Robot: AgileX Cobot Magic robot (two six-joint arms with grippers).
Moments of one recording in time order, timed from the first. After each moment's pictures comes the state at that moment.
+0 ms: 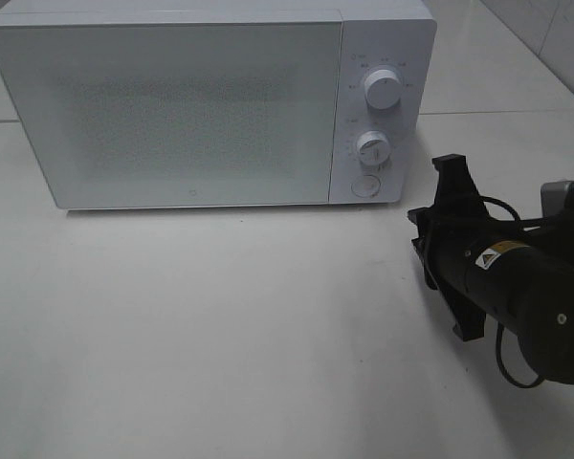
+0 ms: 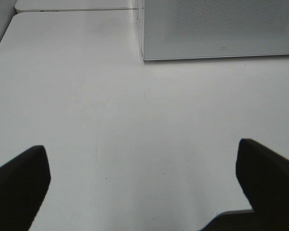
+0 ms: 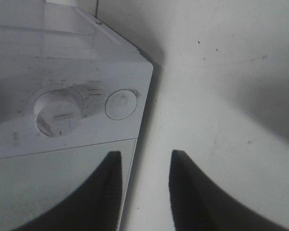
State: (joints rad) left arm 0.00 0.00 -0.52 -0.10 1.08 0.06; right arm 0.66 1.74 -0.40 0.69 -0.92 1.21
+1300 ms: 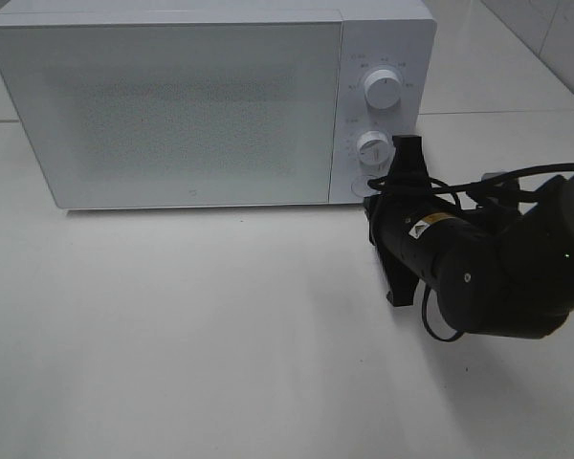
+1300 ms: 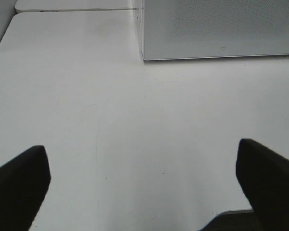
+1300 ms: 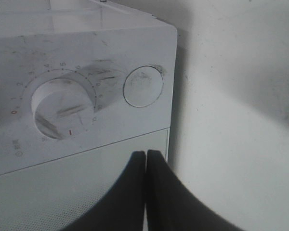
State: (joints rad) left arm 0.00 0.00 -0.52 -0.10 1.08 0.06; right arm 0.65 1.92 -0.61 0.65 -0.93 1.36
